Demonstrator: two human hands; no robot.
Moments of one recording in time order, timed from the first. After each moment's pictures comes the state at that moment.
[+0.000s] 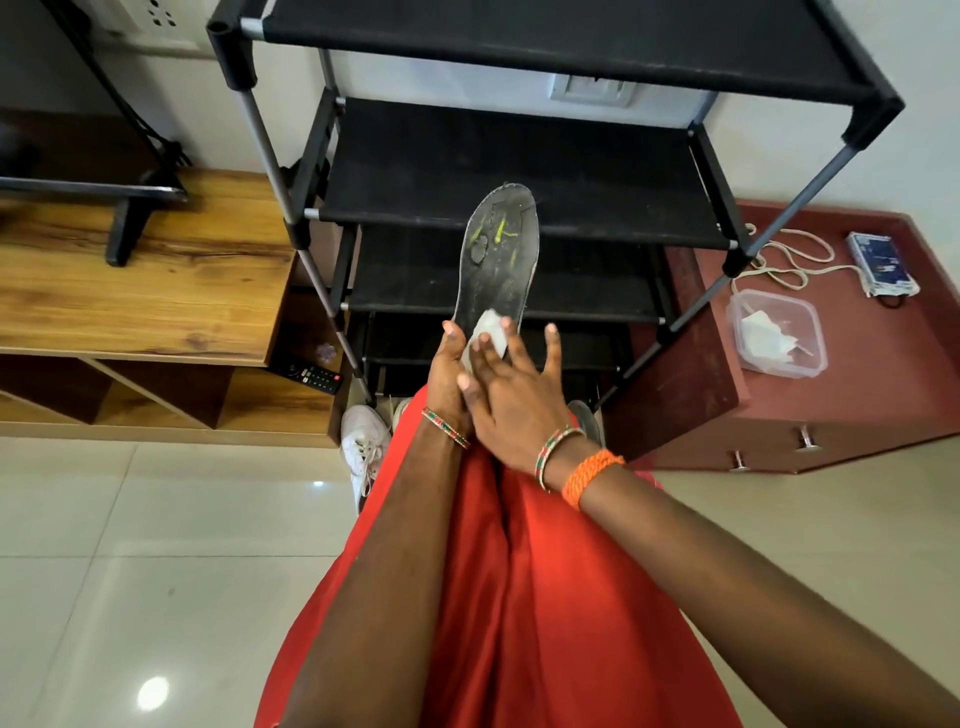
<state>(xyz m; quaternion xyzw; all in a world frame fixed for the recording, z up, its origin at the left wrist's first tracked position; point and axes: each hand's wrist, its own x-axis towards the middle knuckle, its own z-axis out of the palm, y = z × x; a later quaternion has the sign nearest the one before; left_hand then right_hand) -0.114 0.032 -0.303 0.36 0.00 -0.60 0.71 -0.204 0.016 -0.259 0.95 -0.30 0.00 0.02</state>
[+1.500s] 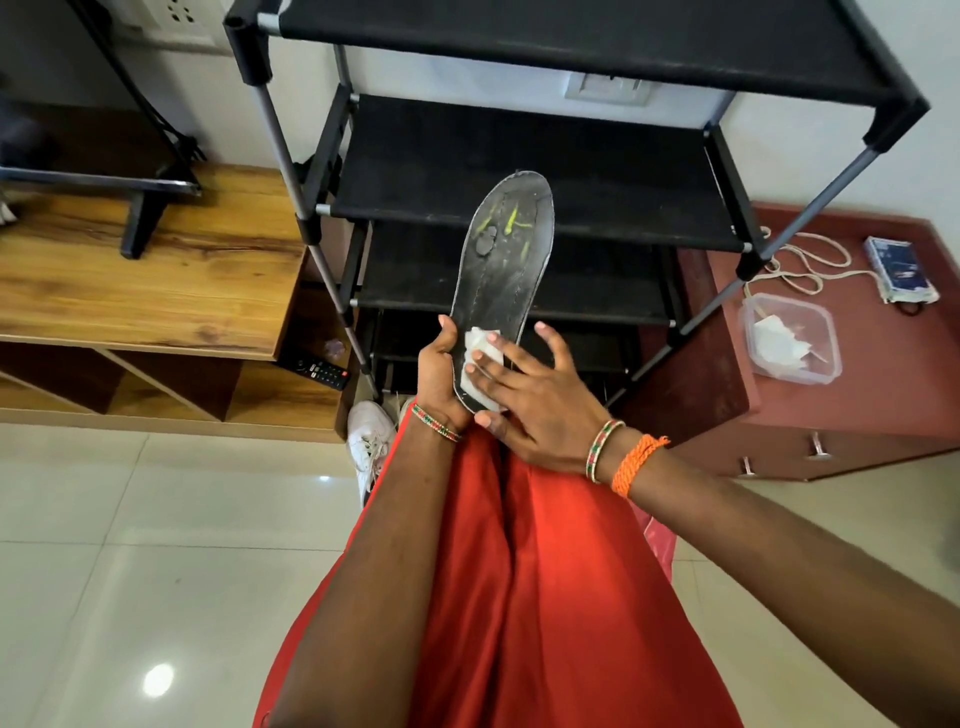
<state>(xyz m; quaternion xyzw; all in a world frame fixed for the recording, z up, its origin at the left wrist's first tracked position) -0.099 0.038 -0.299 0.26 0.05 -0.64 0.72 -0.229 -0.010 -0.257 0.99 -0.09 0.03 0.05</state>
